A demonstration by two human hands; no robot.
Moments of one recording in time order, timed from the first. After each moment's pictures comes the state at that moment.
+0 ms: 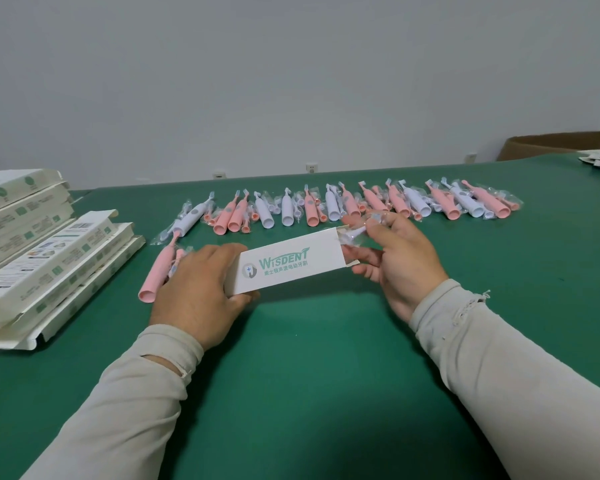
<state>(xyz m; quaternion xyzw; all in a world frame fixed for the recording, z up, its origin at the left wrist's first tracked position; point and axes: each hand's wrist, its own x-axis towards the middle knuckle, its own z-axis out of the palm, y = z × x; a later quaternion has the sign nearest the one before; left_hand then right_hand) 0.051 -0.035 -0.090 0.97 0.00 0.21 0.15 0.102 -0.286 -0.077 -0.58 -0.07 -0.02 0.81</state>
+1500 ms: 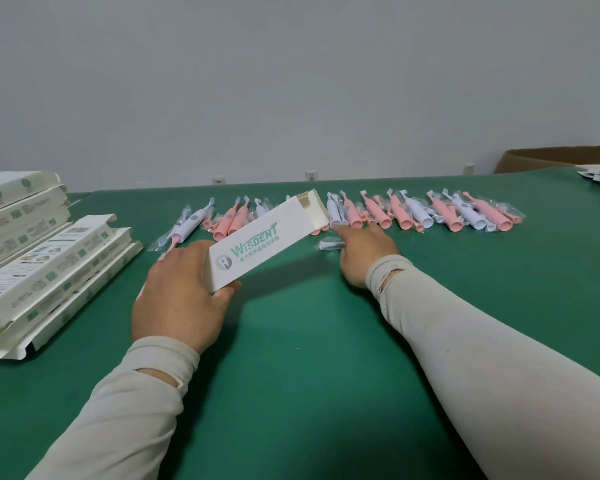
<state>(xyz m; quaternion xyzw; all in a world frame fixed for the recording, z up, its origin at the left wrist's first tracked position) 0.050 -0.033 -0.086 0.94 0.11 0.27 0.19 0.171 -0.268 -0.079 -0.98 -0.07 -0.06 0.15</state>
